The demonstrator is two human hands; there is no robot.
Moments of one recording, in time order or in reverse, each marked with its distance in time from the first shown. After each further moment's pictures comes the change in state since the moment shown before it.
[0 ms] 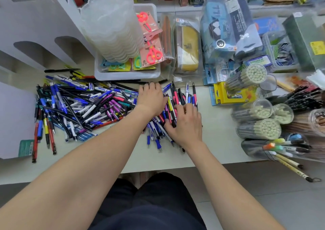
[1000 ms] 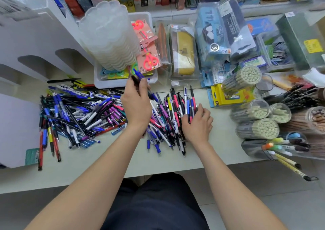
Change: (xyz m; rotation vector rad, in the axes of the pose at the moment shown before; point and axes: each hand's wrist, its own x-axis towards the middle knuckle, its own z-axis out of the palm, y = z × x) left_hand -0.059 0.001 -0.064 -1.062 0.648 -0.340; right_hand 0.010 0.032 0.007 0.293 -0.133 0.534
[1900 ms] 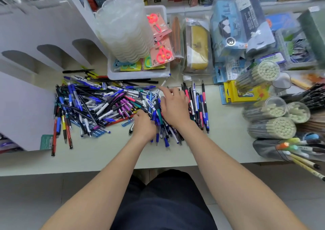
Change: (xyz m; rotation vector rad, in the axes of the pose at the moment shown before) left_hand -0.049 -0.083 -0.018 0.492 -0.527 -0.510; right_hand -0.004 -0.102 0.025 -0.015 -0.077 -0.590
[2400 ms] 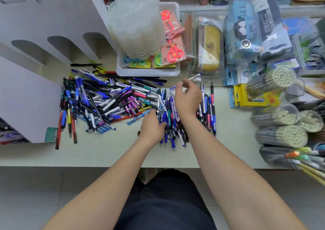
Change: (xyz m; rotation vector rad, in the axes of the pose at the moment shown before) left_hand -0.001 -0.009 0.005 -0.013 0.000 0.163; right_hand 0.028 -0.008 0.006 0.488 0.375 0.427
